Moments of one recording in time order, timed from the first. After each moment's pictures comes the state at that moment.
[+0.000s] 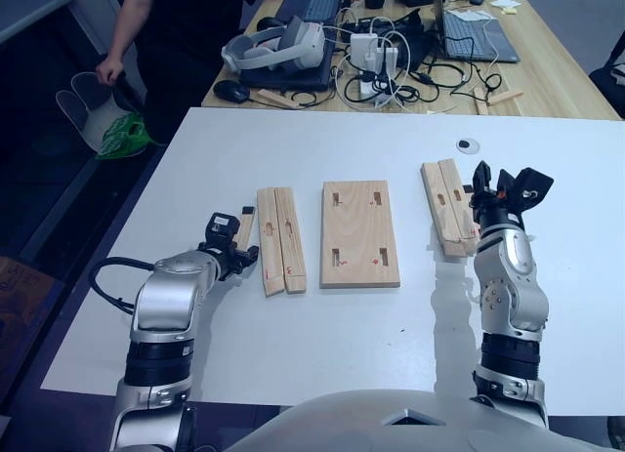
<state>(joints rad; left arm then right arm) -0.07 0.45 0.08 -0.25 -0.07 1.19 -0.38 -0.13 0.07 -0.19 -0.19 0.28 0.31 -0.10</state>
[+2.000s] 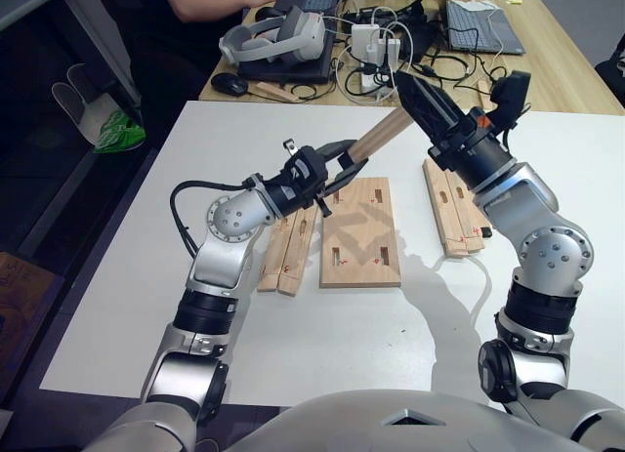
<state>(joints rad) -0.32 0.37 -0.16 -0.04 -0.11 -0.12 -0.73 -0.41 -0.08 -0.20 -0.34 1.00 0.77 0.22</state>
